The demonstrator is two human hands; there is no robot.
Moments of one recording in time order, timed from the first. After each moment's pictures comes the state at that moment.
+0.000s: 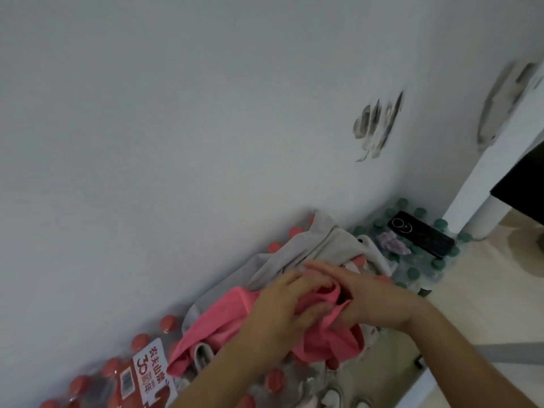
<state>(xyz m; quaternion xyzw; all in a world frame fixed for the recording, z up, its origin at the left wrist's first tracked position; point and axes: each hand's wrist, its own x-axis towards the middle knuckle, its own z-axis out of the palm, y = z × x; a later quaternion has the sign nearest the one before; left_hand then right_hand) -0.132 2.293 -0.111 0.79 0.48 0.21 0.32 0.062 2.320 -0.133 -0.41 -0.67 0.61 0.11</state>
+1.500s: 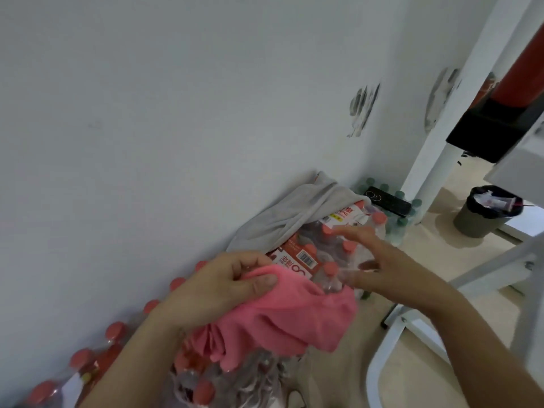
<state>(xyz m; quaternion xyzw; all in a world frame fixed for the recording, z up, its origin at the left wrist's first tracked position) -0.318 2.189 -0.042 0.67 0.37 0.19 0.61 -0.040 2.160 -0.080 -0.56 -0.64 0.45 0.27</state>
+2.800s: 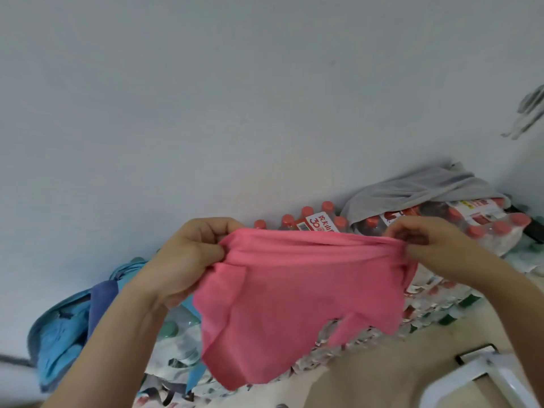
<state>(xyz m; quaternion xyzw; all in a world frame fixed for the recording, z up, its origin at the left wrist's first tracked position) -0.514 1.982 -0.010 0.48 0.54 0.43 0.54 -0.188 2.096 -0.049 -0.48 -0.77 0.38 0.18</state>
